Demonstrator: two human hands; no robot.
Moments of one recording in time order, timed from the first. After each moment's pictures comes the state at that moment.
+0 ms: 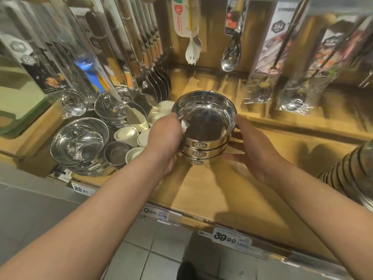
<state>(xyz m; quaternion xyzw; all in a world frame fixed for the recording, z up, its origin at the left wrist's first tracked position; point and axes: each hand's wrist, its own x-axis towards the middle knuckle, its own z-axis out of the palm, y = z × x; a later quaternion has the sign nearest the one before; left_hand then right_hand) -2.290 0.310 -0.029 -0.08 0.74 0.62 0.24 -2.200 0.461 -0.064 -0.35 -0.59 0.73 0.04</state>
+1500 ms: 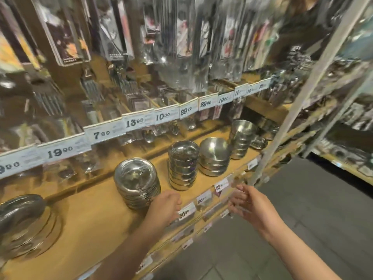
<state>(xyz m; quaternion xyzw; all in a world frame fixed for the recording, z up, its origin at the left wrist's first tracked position) -1.956 0.434 0.035 0.30 0.67 0.41 0.54 -1.709 0.477 0.051 -0.58 -0.31 0.63 0.40</state>
